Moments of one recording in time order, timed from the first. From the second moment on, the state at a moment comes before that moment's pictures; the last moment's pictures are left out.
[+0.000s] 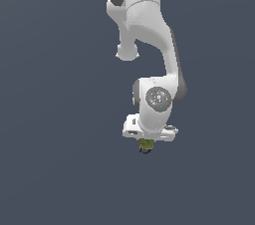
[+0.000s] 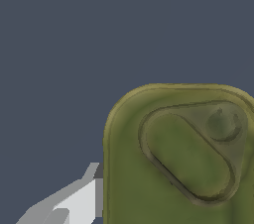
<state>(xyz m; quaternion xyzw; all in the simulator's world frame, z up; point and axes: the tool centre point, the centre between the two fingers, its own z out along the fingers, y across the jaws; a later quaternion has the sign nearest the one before) 0.094 0.081 0.058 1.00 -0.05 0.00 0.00</state>
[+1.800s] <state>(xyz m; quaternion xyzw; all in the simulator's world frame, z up) 0.068 0.160 0.275 1.00 -0.05 0.00 0.00</state>
